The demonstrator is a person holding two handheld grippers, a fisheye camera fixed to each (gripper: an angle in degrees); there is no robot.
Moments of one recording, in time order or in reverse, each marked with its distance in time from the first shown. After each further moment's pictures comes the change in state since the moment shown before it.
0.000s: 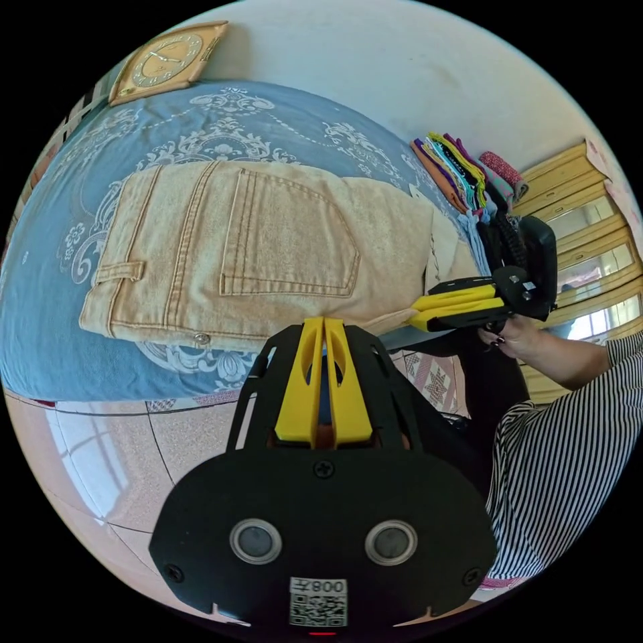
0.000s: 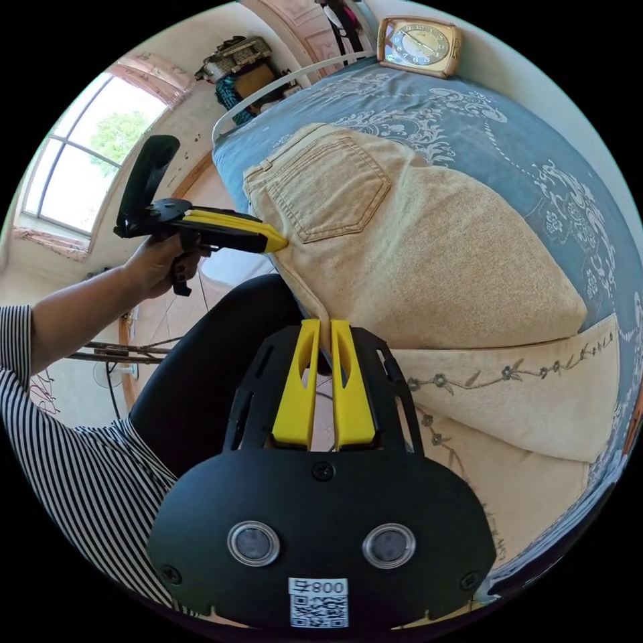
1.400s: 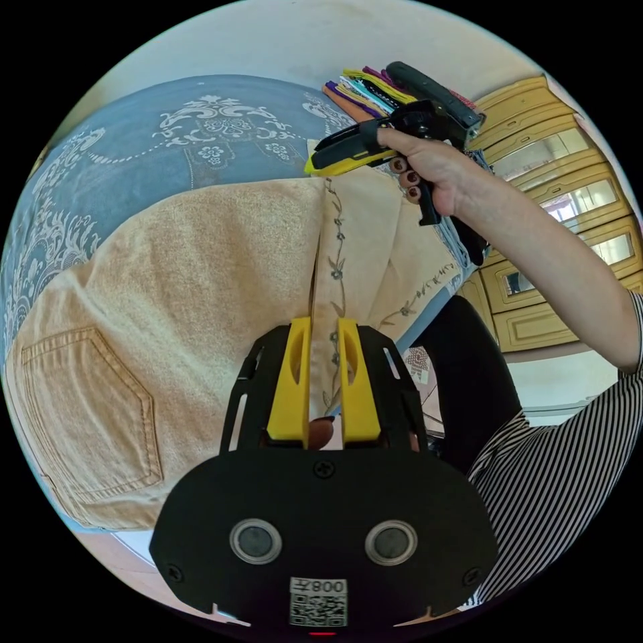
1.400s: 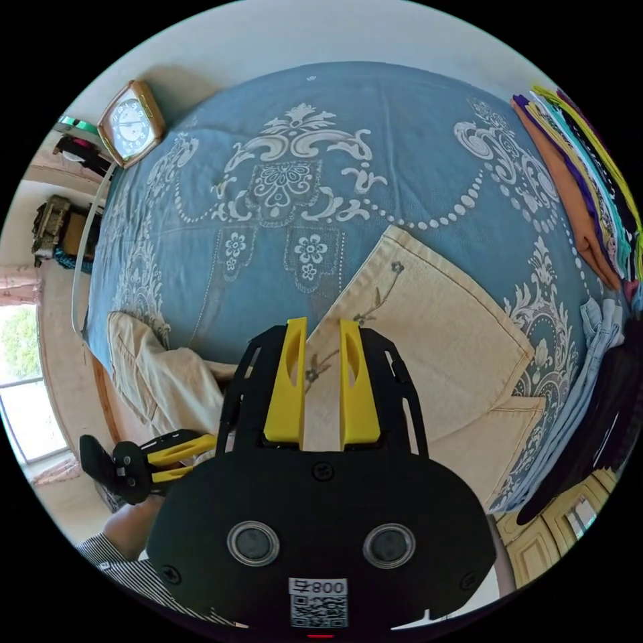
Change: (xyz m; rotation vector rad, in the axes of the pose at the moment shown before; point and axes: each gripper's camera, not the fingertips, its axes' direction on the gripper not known) left arm 0.075 -0.104 0.338 -0.148 0.118 0.253; right arm 0.127 -0.062 -0.280 0.053 0.189 0.745
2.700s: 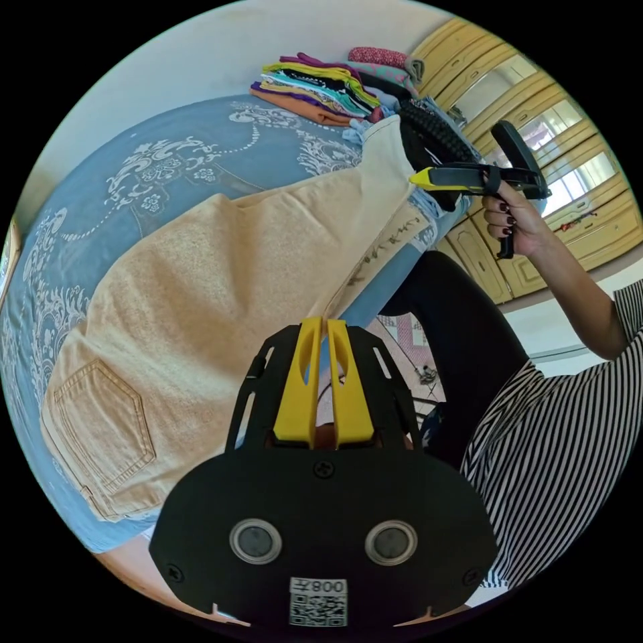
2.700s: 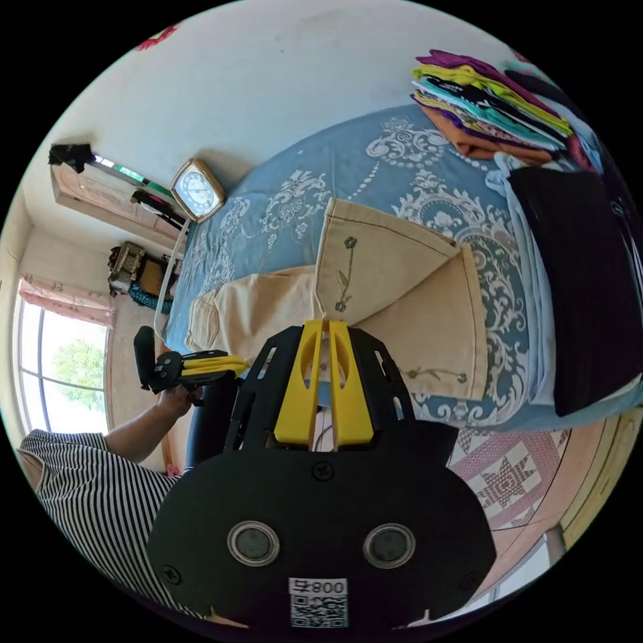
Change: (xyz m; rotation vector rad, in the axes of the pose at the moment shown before) left arm 0.057 -0.064 0.275 -0.087 -0.111 0.236; right arm 0.166 0.361 -0.269 0.264 -0.355 0.103
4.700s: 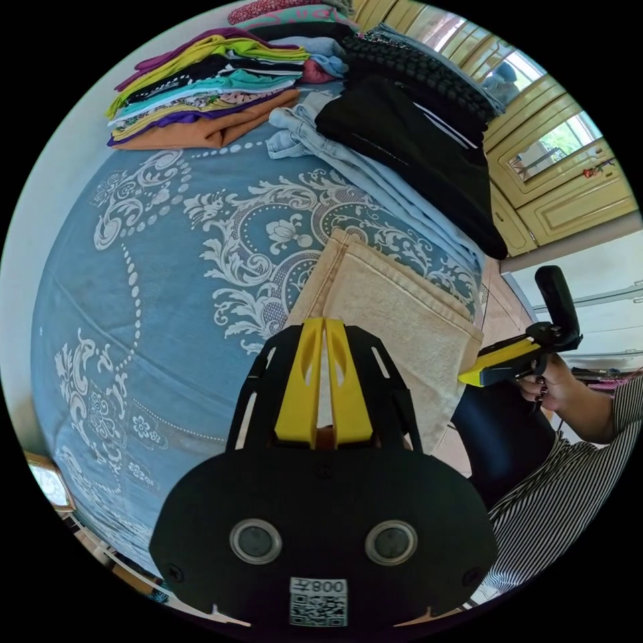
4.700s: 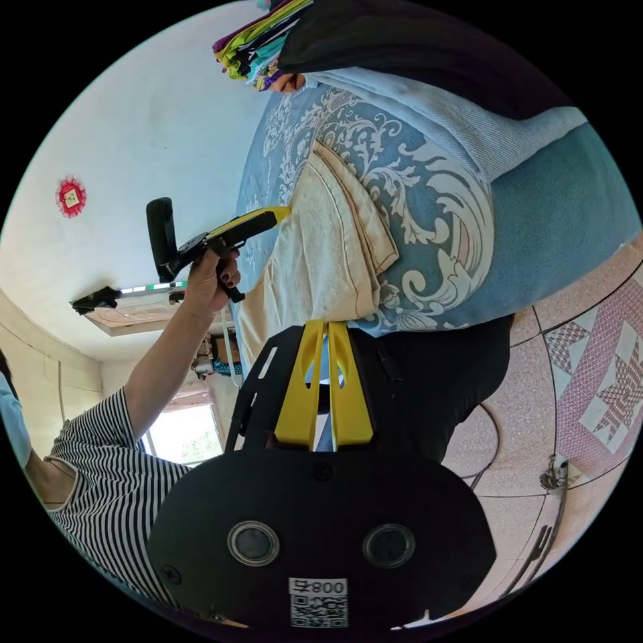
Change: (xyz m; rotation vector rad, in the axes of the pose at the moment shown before) left arm 0.059 -0.399 0.347 -0.161 -0.097 0.331; right arm 0.294 0.139 -0.175 0.048 -0.437 0.425
